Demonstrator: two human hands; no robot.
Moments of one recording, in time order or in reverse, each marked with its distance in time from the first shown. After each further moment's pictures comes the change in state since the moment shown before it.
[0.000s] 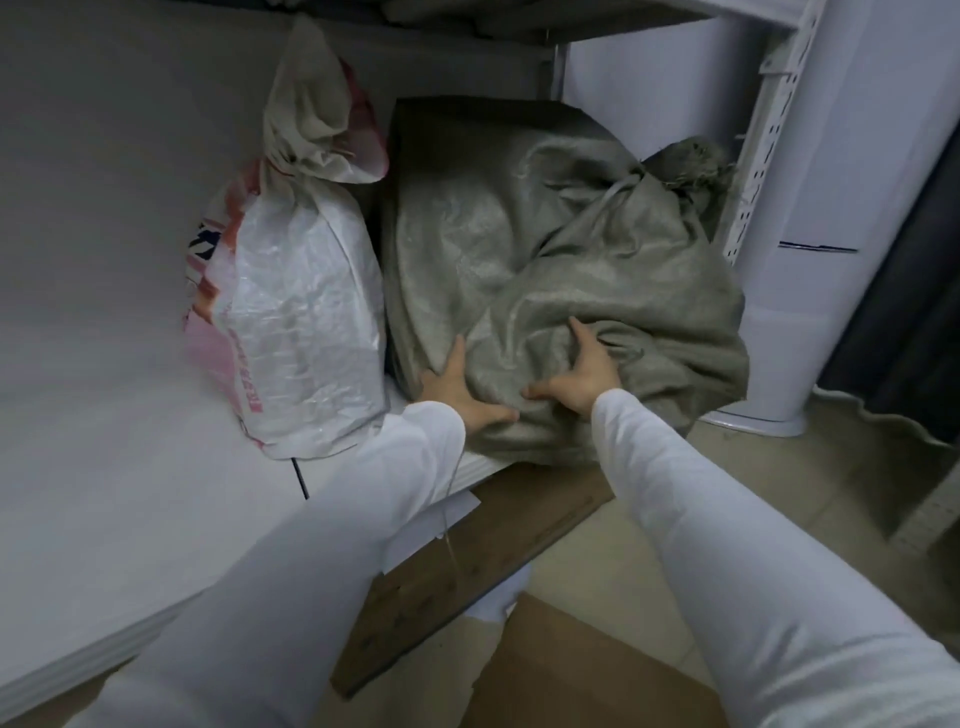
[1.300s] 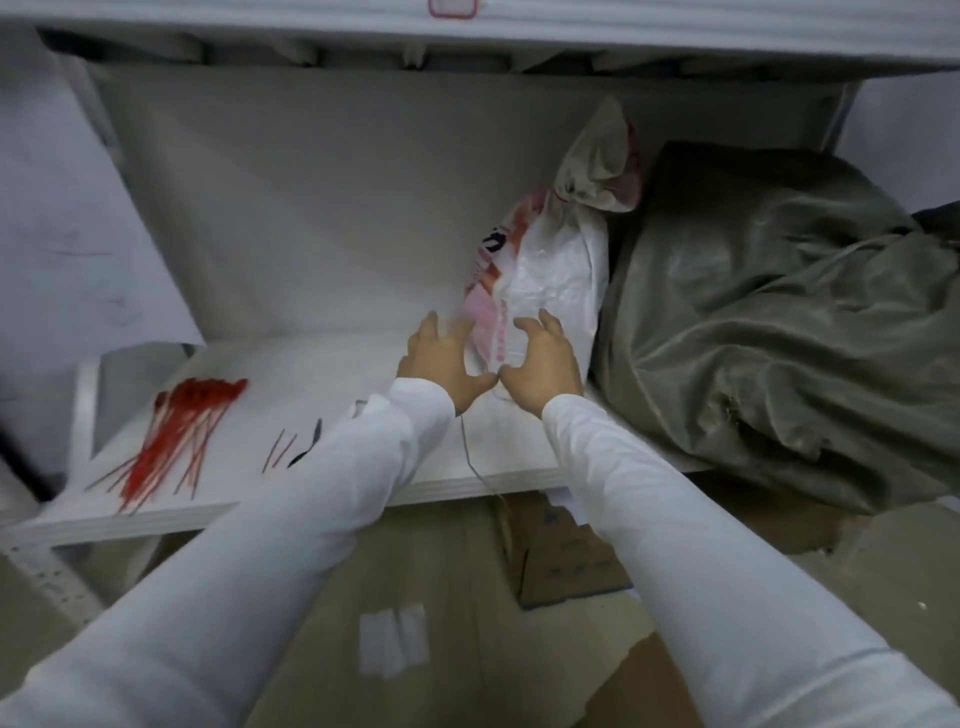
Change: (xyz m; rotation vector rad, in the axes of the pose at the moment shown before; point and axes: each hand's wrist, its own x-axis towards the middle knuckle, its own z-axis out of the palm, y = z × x) left_hand -0.216 -0.129 -0.221 0.311 0.501 -0.093; right_hand -0.209 -0.203 0.188 -0.180 -0.246 -0.525
